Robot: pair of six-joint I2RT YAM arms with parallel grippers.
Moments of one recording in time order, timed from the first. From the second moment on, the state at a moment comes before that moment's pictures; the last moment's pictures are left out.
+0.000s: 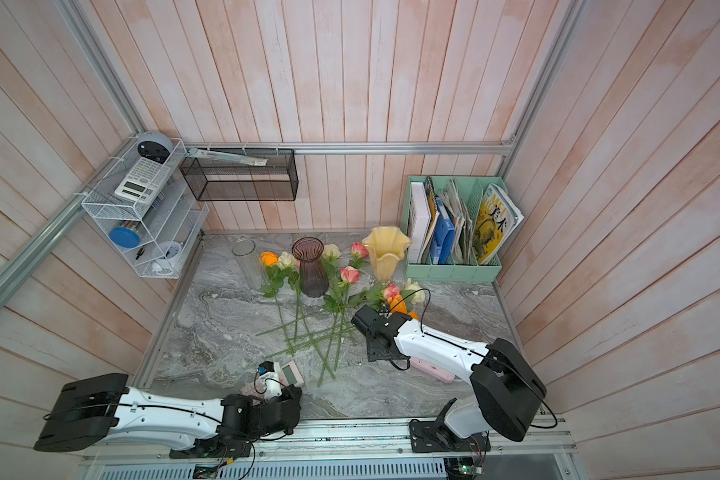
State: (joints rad) left arm -1.45 1.04 0.24 -0.25 -0.57 -1.70; right arm 0.83 1.45 0.88 -0.85 0.28 0.75
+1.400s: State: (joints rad) left arm -1.34 1.12 0.34 -0.26 -0.35 -1.41; right arm 0.78 1.60 1.08 -0.78 0.16 0.58
